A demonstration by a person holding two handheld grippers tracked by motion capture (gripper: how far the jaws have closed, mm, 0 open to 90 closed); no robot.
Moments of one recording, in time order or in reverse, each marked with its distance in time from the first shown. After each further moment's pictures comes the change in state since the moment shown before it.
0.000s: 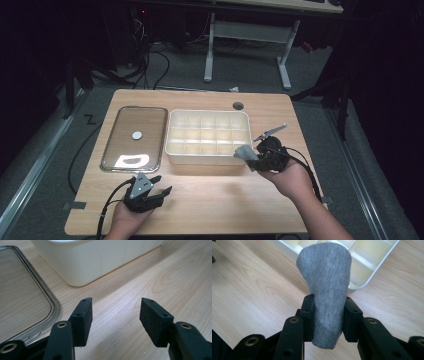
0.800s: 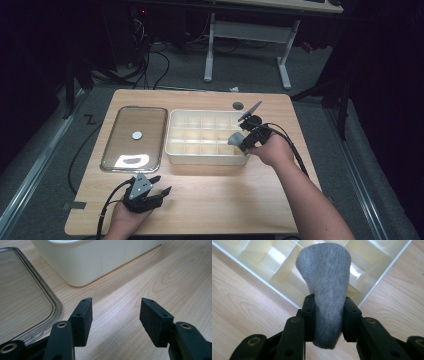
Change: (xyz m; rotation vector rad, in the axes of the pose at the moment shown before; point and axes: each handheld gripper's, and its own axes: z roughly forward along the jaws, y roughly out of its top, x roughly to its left) left arm 0.000 0.001 -0.001 -0.008 0.001 0.011; right arm -0.029 0.069 0.052 0.227 -0.024 0.025
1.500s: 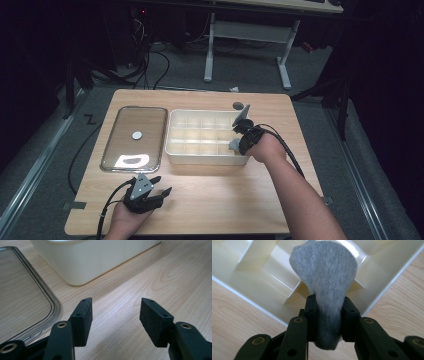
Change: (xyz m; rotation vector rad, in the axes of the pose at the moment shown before) left arm -0.001 0.000 0.000 0.015 -0.001 0.008; right arm -0.003 0.015 0.042 0.193 -0.047 0.000
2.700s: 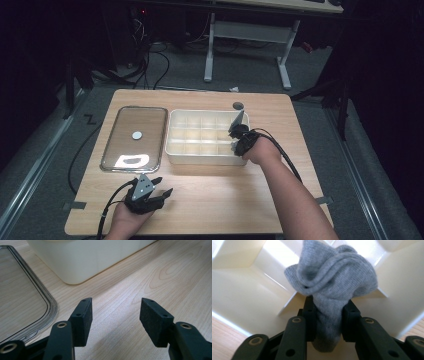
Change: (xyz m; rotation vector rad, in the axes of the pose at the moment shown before) left arm -0.003 0.000 0.002 0.017 -0.010 0.011; right arm 0.003 0.006 0.027 0.045 0.009 -0.028
